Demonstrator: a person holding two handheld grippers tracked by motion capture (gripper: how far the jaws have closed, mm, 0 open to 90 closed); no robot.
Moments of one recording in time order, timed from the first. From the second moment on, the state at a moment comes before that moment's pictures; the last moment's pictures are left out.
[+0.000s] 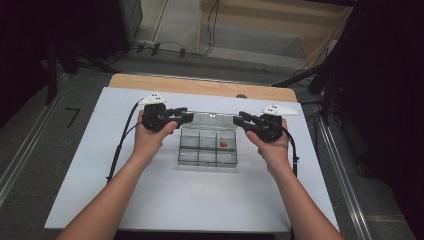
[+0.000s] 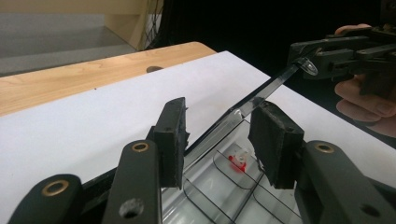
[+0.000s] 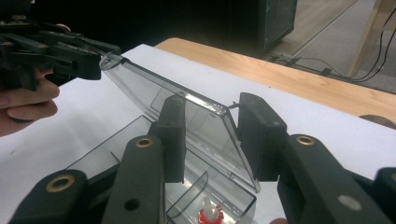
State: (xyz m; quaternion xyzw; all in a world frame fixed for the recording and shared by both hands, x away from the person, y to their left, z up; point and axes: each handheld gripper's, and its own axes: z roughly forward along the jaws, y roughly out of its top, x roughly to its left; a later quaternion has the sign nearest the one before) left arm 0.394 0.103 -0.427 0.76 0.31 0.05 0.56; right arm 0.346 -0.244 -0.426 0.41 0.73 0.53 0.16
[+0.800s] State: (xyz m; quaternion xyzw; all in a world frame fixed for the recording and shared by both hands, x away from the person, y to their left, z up) left arm 0.373 0.106 -0.433 0.77 0.30 0.06 0.56; right arm 0.308 -0.249 -0.451 0.43 0.73 0.52 0.11
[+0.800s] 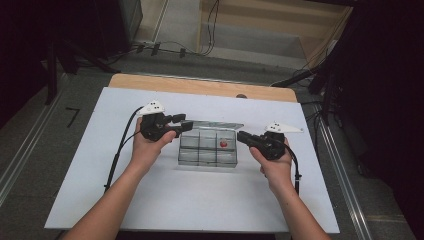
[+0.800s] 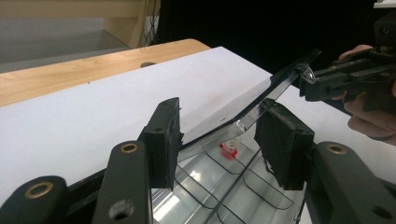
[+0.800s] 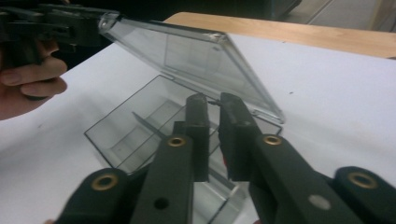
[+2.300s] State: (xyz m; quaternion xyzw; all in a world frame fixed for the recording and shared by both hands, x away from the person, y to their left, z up) left arm 0.328 0.129 -0.458 0.78 0.31 -0.01 0.54; right arm 0.289 -0.237 -0.461 0.41 0.73 0.53 0.11
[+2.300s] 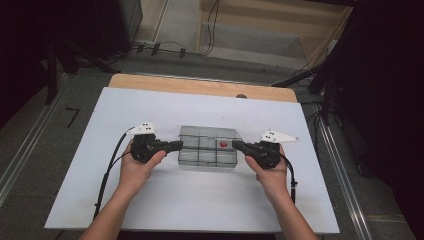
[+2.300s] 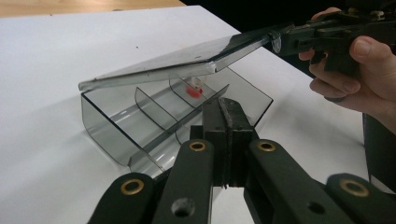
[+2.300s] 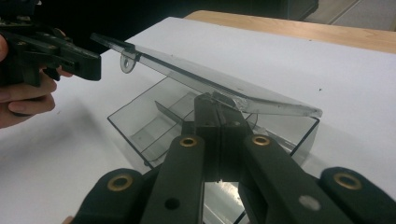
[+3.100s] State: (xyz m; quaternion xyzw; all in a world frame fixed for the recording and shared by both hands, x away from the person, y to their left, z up) left arm 0.315 0.133 -0.478 0.78 0.32 0.00 0.54; right arm 0.269 -0.238 -0.486 0.40 0.74 0.53 0.11
